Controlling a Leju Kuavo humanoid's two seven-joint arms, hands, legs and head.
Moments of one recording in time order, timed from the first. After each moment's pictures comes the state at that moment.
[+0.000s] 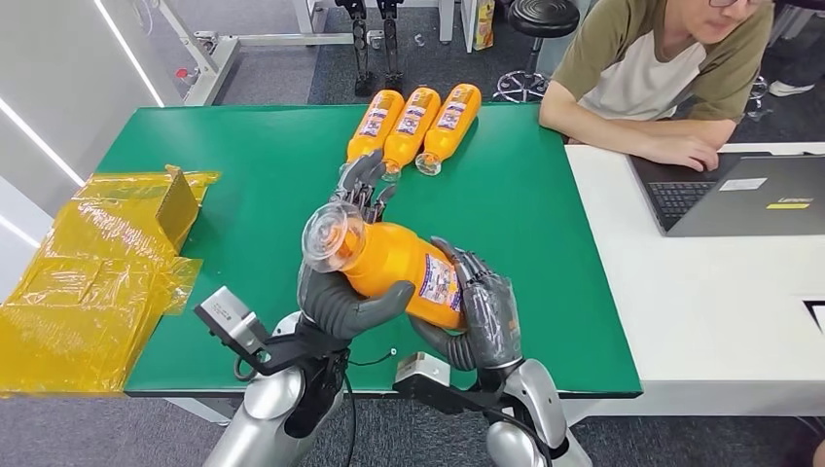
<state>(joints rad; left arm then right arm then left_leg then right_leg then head) -0.31 -0.24 -0.62 -1.22 -0.04 -0.04 -0.44 -0.15 -0.01 0.56 -1.53 0.98 -0.34 -0.16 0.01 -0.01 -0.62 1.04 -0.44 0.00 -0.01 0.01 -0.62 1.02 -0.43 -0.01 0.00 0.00</state>
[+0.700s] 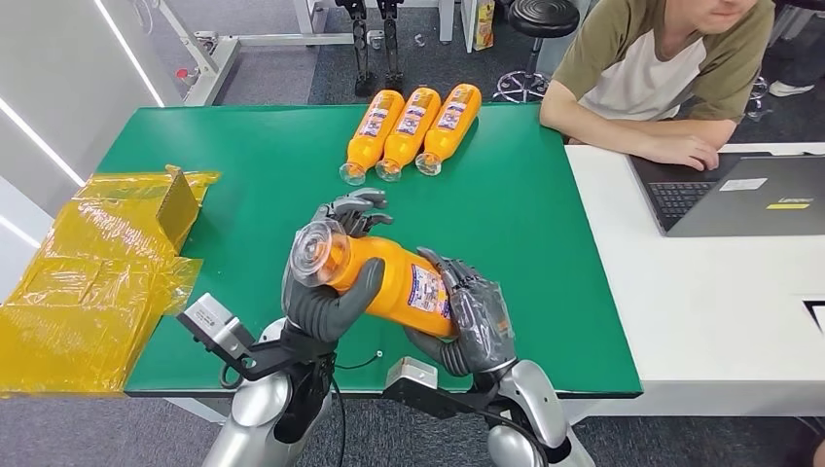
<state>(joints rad) -0.25 -0.25 -0.55 -1.26 -0.09 -0.07 -0.44 -0.14 -0.01 0.55 -1.55 1.04 -0.24 -0.14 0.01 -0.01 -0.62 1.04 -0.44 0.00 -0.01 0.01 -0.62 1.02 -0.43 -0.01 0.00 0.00</state>
